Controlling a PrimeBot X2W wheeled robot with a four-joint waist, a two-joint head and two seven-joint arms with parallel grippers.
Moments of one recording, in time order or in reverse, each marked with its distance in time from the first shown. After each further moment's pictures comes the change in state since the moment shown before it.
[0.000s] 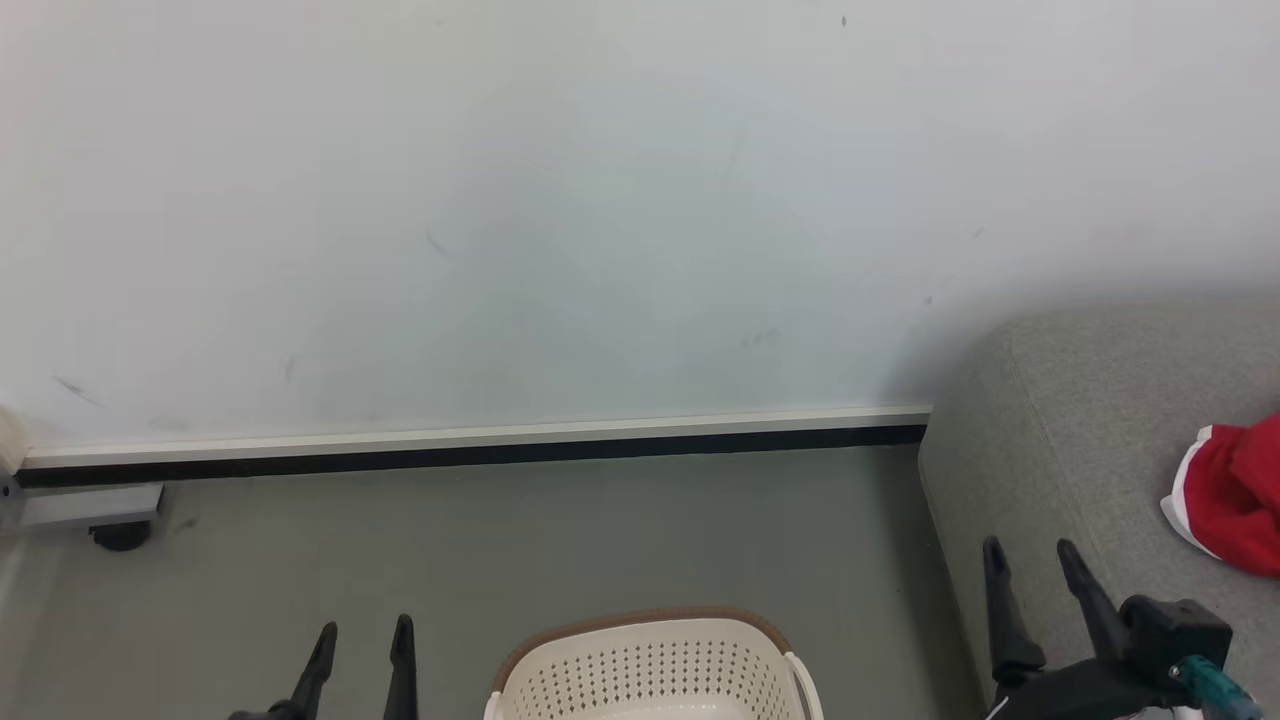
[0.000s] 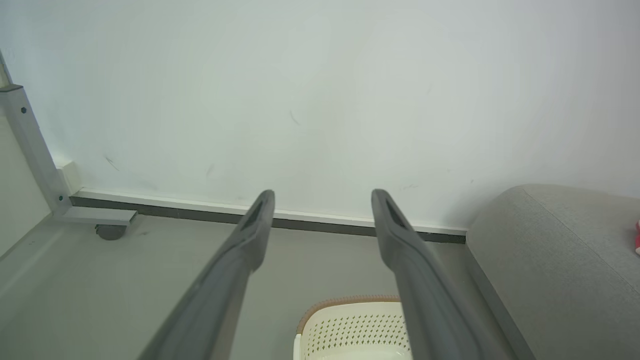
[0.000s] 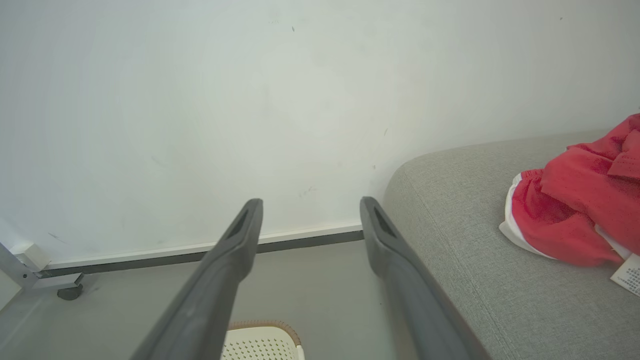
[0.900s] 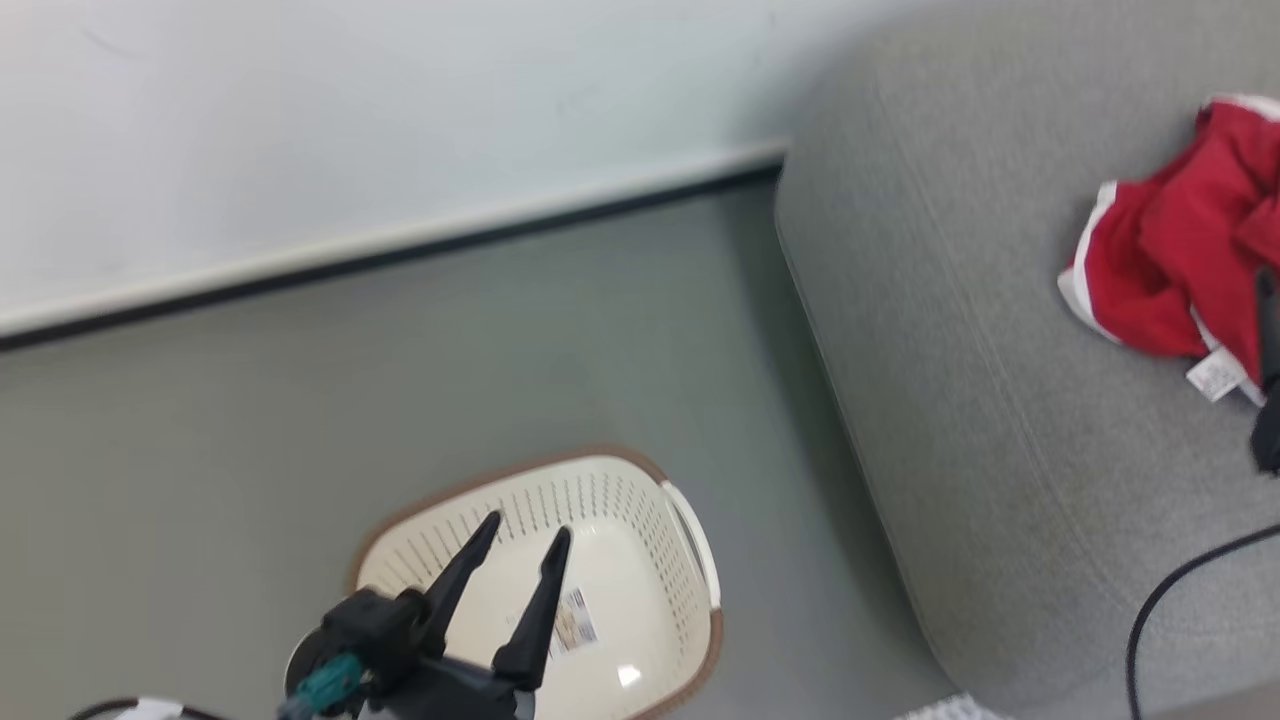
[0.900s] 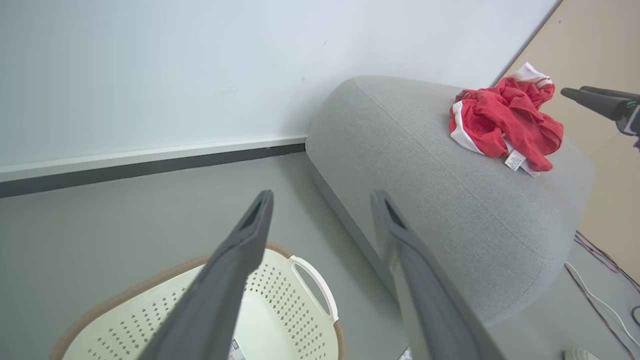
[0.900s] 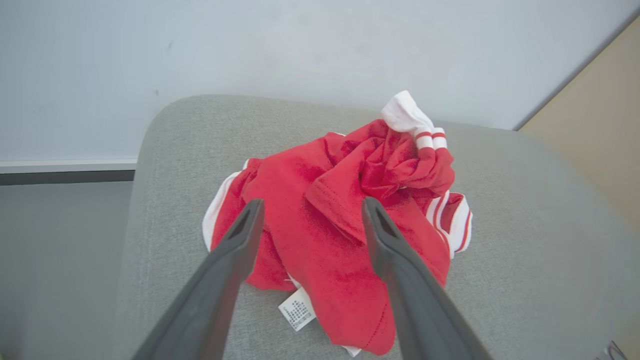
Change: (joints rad) left arm -0.288 0.095 -0.381 -0.044 -0.197 -0.078 0.002; right arm -0.591 -0.511 0.113 0.465 0.038 0.000 0.093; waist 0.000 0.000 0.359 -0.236
